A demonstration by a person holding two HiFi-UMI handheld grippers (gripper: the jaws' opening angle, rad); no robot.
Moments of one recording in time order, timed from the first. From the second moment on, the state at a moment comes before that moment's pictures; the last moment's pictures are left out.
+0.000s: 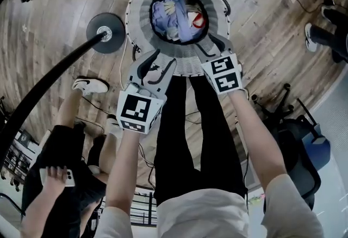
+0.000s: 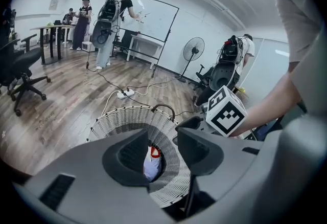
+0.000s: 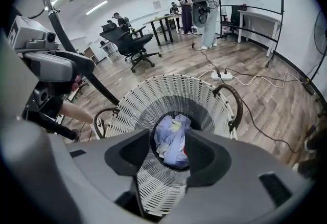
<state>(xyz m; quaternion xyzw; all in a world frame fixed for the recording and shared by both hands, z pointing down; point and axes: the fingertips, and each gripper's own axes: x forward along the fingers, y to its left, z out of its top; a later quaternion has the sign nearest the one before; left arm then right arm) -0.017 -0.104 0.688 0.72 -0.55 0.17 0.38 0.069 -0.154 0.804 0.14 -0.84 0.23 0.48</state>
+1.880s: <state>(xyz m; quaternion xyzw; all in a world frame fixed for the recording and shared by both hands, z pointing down) -0.053 -0.142 0.836 0.73 -0.52 0.20 0.38 0.079 -0.149 1.087 0.17 -0.73 0.26 0.61</state>
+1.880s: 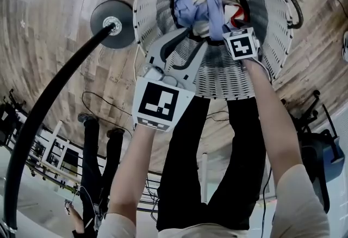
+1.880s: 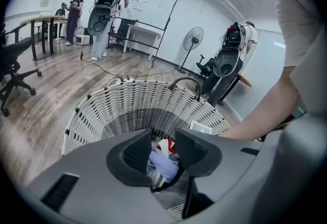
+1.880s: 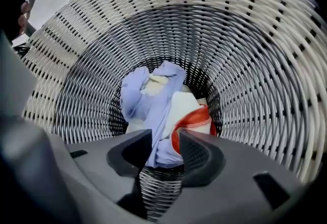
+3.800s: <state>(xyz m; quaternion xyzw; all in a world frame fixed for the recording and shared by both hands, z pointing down) -0.032 -0.127 0.739 0.71 -0.55 0.18 0.40 0.077 -0.136 0.927 0.12 -0.75 0.27 0.59</state>
